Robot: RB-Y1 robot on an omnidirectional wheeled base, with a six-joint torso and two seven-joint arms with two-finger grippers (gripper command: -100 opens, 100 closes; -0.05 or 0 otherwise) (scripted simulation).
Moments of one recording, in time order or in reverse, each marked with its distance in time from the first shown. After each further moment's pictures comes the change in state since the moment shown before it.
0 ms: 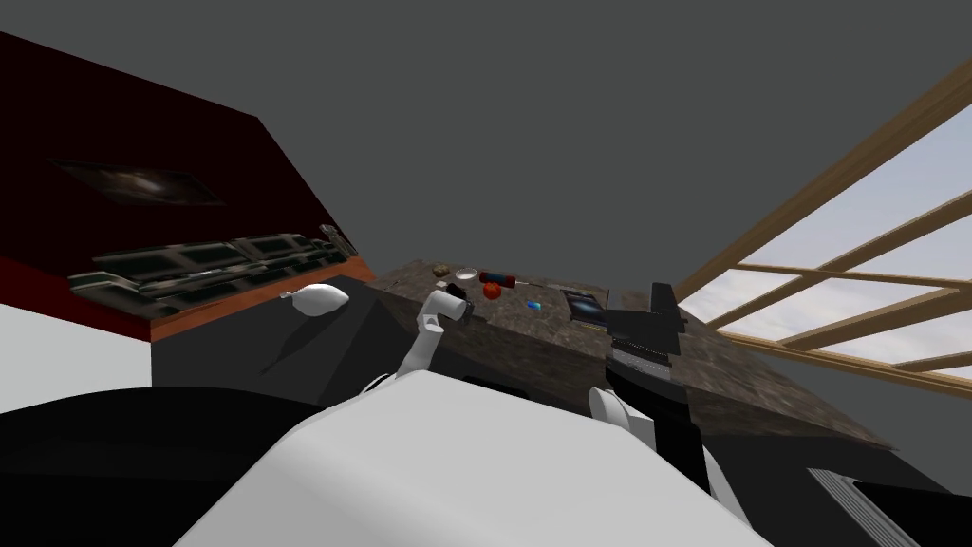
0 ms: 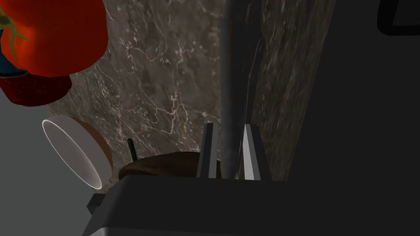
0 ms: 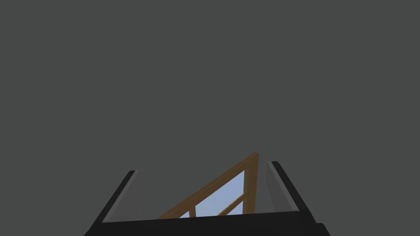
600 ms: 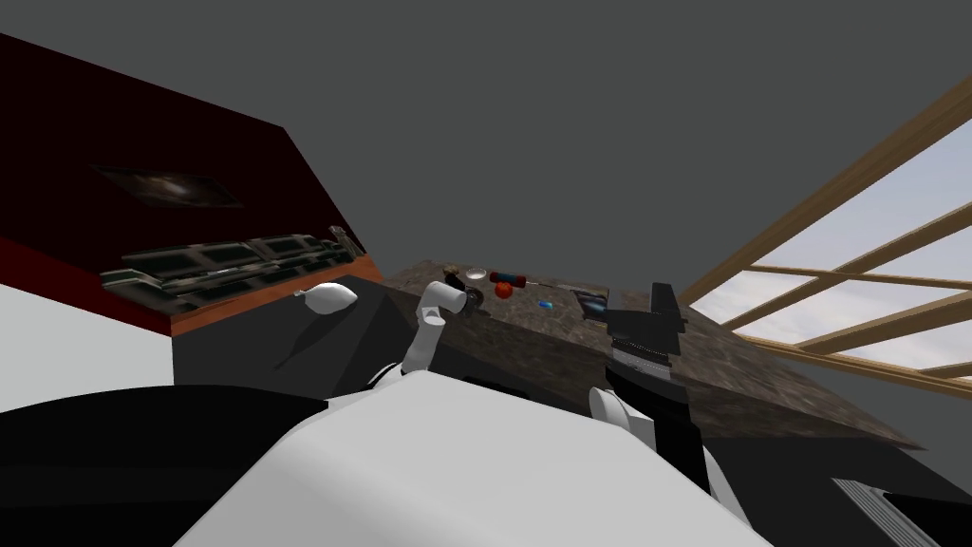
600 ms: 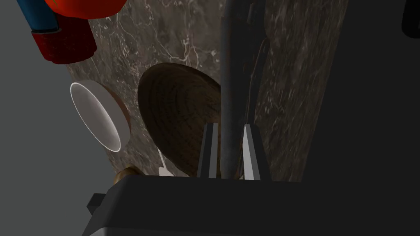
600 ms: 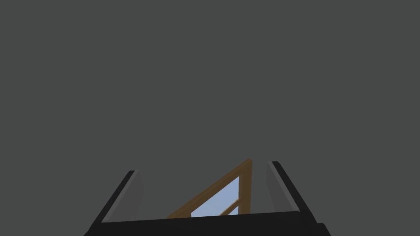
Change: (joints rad) left arm -0.088 -0.013 0.016 -0.076 0.025 0.099 -0.016; right arm 0.000 0.000 0.000 0.000 0.000 0.000 0.000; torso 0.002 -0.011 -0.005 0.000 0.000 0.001
